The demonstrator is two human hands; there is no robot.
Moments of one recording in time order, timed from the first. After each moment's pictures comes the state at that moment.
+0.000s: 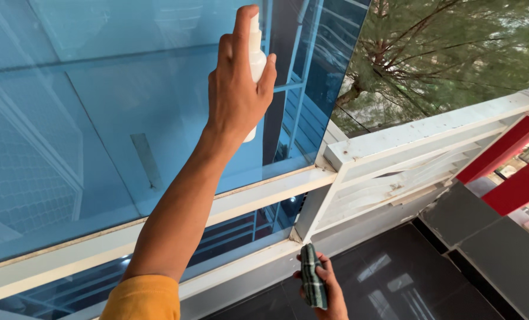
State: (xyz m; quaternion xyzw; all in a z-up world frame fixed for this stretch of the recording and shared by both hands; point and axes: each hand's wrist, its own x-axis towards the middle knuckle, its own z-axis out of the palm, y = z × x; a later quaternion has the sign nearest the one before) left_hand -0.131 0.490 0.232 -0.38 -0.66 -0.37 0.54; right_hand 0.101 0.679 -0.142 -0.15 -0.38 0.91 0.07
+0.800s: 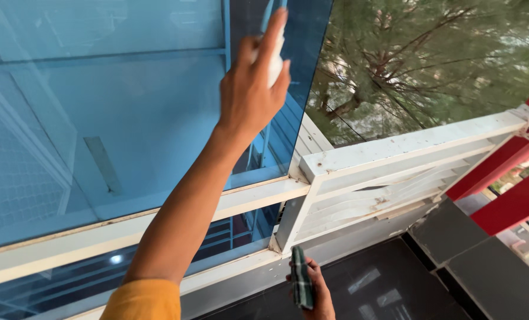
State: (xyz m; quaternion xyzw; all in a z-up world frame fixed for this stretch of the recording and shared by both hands) left_hand -0.133 0.590 0.235 -0.33 -0.70 -0.33 0.53; right_hand 0.077 0.769 -0.171 -0.18 -0.34 0.92 0.03
